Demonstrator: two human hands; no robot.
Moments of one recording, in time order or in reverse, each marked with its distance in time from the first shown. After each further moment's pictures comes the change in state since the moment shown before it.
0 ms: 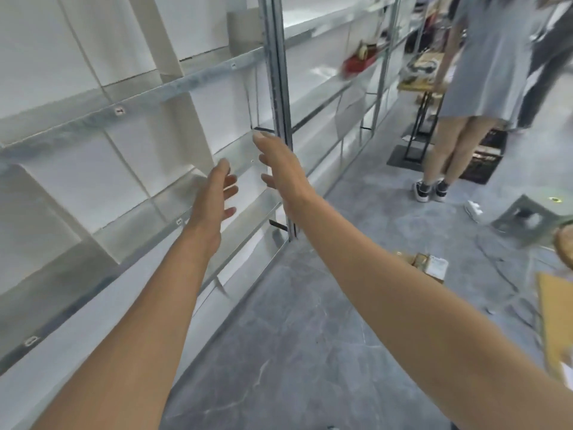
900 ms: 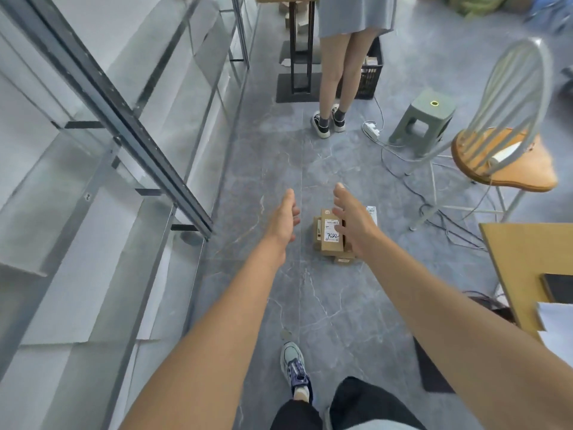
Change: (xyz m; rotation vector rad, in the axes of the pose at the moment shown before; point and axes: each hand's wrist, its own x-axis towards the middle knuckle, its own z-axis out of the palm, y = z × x) left_hand 0.215 -0.154 0.355 0.247 -0.730 -0.452; right_hand 0.121 0.211 -0.315 0.097 0.674 0.618
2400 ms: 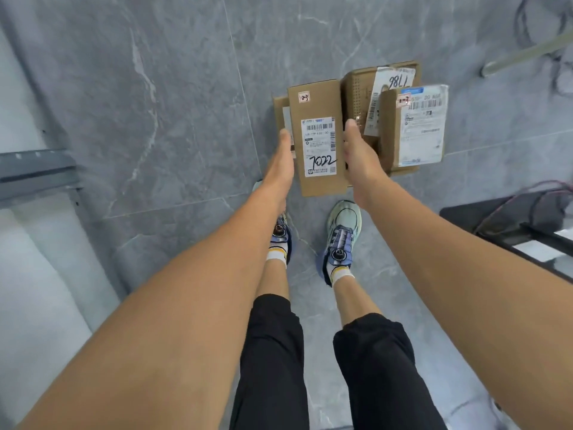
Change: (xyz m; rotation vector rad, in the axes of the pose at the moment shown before) left_hand 0.610 -0.256 0.158 0.195 -0.164 -0.674; right_hand 0.576 0.310 -0.113 0.011 0.256 0.681
